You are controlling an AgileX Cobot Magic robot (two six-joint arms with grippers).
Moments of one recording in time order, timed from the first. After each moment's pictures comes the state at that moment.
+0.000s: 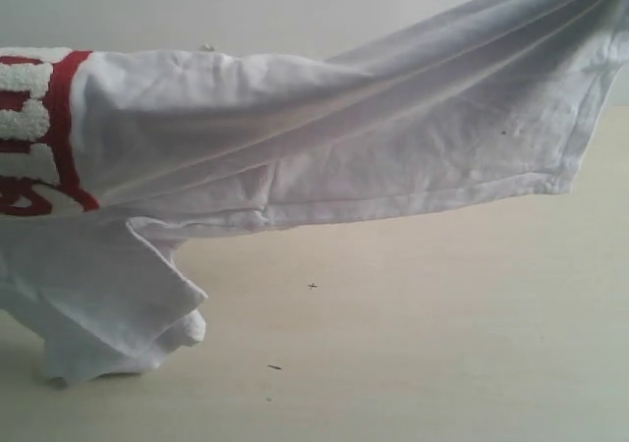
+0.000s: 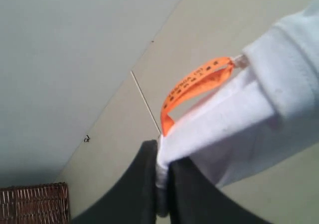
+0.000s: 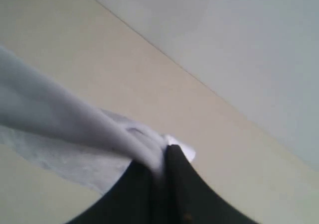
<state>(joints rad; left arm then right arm) -0.05 0.90 -1.11 0.30 0.97 0.75 -0.14 1.10 -1.20 0.40 0.89 -0.85</state>
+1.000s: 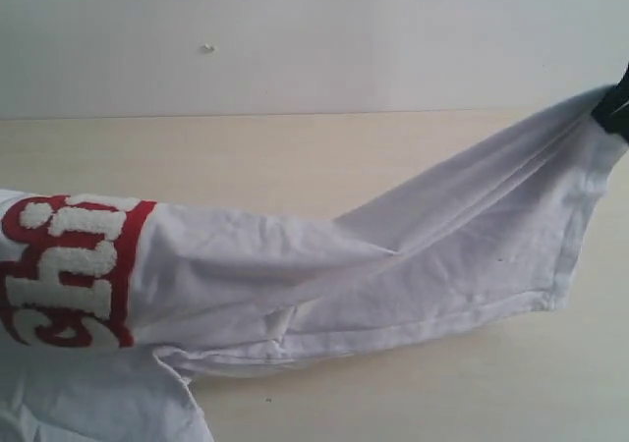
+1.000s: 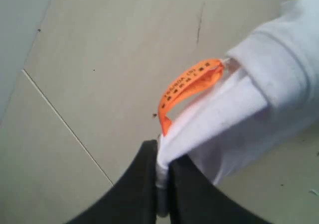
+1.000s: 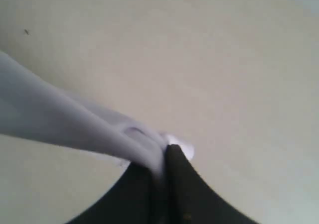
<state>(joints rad) -0.05 1.05 -1.08 0.14 1.11 0.91 -0.02 1.27 -1.15 0.15 1.00 -0.61</state>
